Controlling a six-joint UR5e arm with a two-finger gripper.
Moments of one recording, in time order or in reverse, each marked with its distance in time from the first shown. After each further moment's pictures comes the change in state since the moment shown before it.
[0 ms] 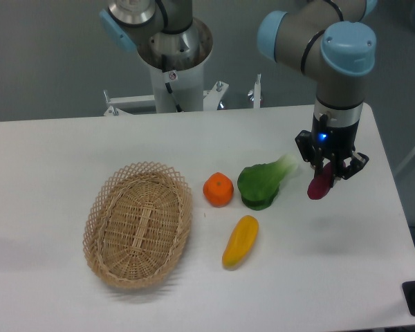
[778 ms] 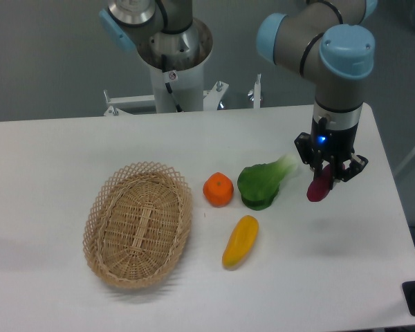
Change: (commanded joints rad) arm -0.009 -0.023 0.000 0.015 0.000 -0.038
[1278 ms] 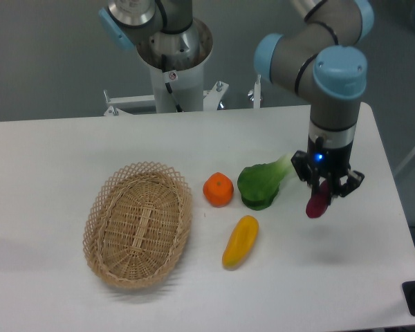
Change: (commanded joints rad) arm -0.057 -0.121 -0.011 0.228 0.006 -0.182
